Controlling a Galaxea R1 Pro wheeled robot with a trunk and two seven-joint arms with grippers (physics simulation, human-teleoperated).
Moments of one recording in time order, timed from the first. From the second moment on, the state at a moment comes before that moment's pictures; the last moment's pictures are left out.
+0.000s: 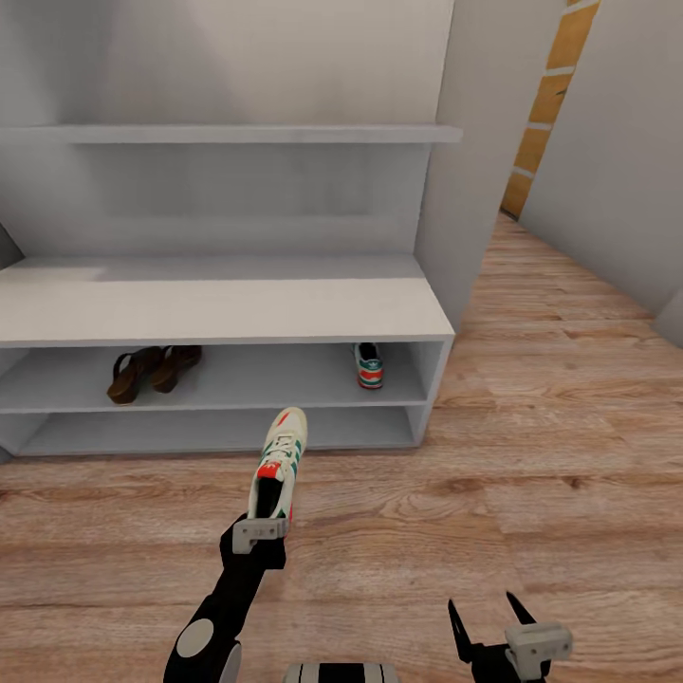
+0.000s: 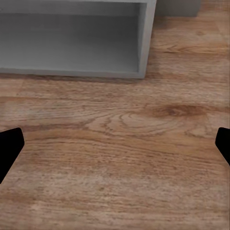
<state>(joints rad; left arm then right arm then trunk) -0.05 -0.14 -0.15 -1.47 0.00 0.14 0.07 0.27 -0.03 0.01 -1.47 0.01 -0.27 0.06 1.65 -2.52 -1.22</state>
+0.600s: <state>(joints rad) -0.05 -0.14 -0.15 -1.47 0.00 0.14 0.07 0.24 -0.03 0.01 -1.55 0.00 -0.26 0.13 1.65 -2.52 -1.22</state>
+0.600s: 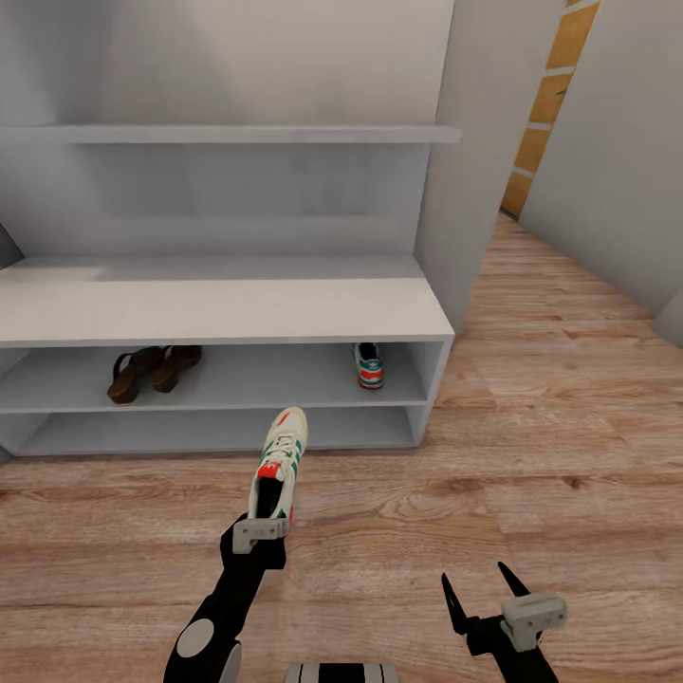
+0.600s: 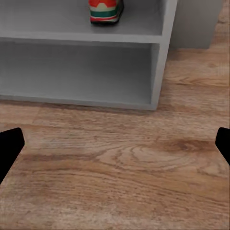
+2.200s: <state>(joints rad) -0.05 -0.14 -0.15 -1.47 0.00 0.15 0.07 0.24 -0.02 -0.28 -1.57 -0.10 -0.30 0.58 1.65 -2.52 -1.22</state>
